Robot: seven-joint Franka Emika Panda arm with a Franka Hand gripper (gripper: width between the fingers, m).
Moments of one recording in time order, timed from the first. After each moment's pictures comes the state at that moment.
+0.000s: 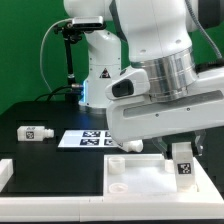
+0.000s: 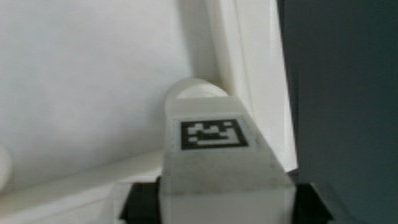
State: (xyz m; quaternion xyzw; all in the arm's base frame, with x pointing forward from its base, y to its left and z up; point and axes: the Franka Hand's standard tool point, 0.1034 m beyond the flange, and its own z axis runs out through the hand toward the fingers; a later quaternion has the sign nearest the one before) arm 0.647 0.097 0.086 -0.97 0.18 0.03 0.12
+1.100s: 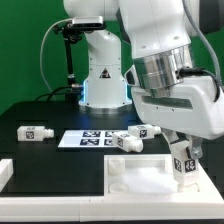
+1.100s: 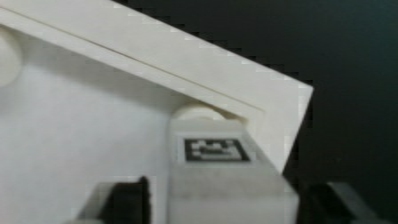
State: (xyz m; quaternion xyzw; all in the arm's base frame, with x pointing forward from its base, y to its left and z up) arm 0.634 0.109 0.087 -0.85 0.51 0.04 0.13
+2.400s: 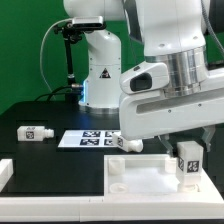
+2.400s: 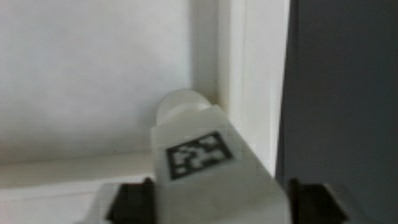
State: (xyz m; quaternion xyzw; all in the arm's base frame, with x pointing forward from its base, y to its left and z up) arm 0.637 0.108 0.086 -0.99 0.04 -0.01 0.09
